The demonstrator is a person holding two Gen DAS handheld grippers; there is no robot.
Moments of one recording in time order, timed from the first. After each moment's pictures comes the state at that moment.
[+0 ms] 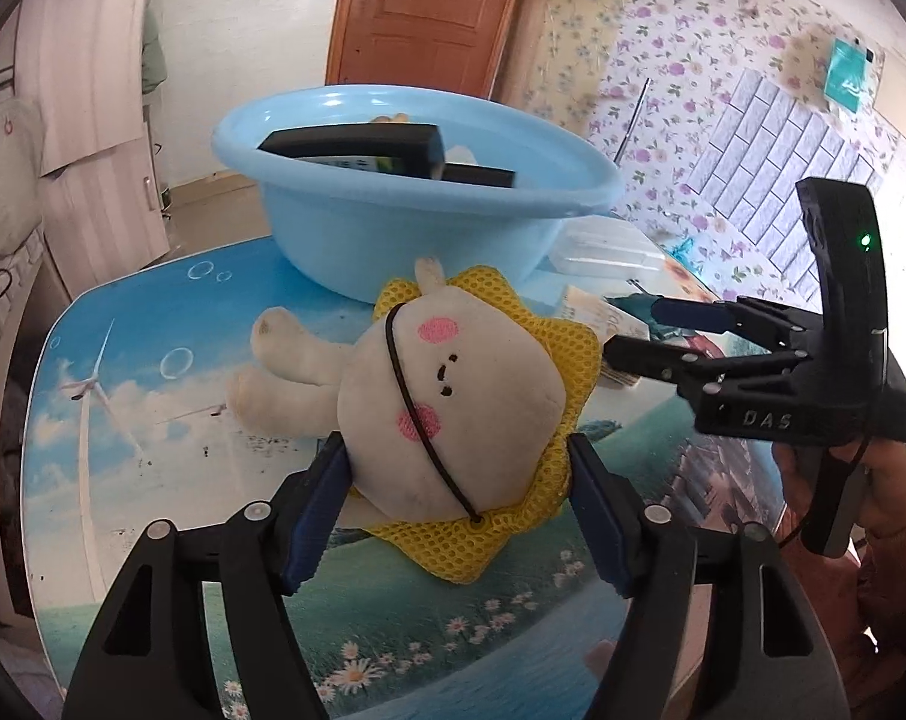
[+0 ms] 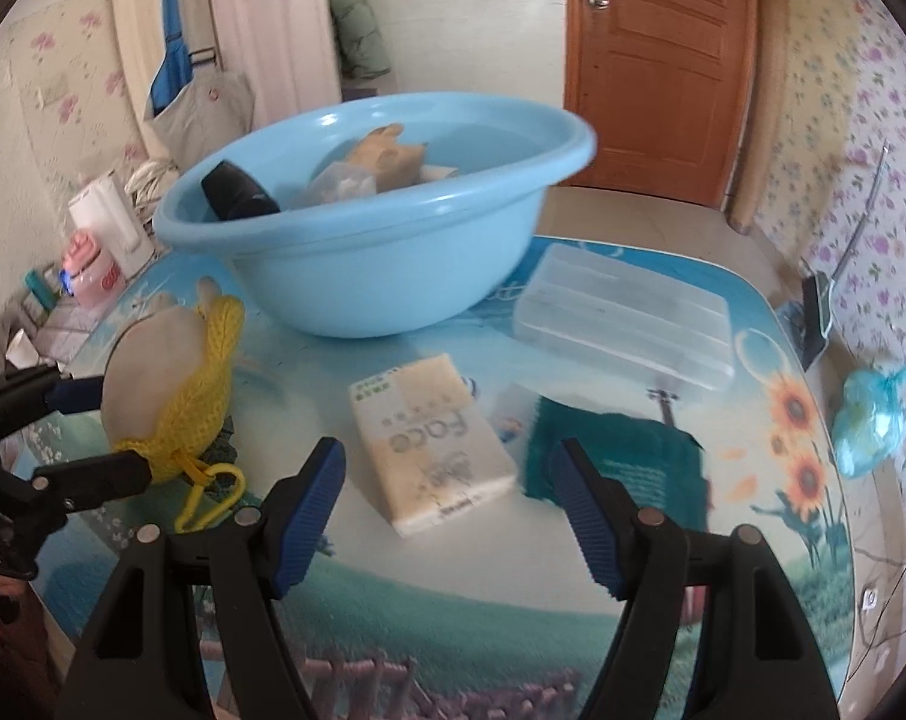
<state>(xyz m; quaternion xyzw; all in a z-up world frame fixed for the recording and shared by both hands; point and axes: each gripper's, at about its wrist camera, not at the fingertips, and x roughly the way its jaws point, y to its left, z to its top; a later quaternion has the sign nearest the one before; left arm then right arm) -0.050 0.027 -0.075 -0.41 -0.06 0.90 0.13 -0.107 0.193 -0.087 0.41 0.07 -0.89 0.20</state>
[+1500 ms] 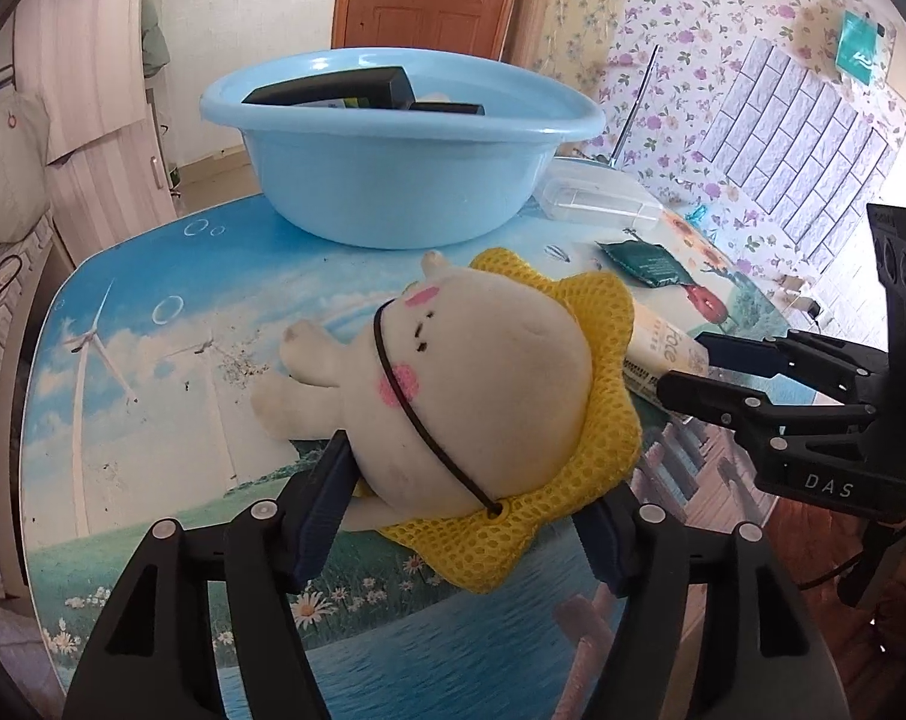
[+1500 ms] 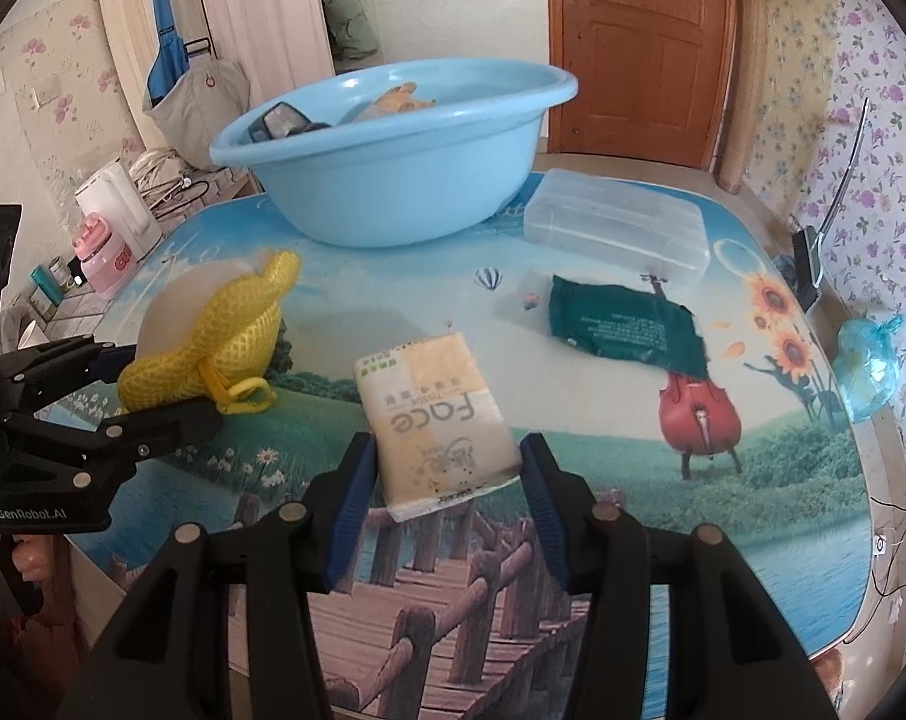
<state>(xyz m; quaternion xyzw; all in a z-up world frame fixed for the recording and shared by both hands) -0.037 0.059 -0.085 -0.45 -0.03 0.89 0.12 -0.051 0.206 -0.087 0.44 0.04 -0.88 0.19</state>
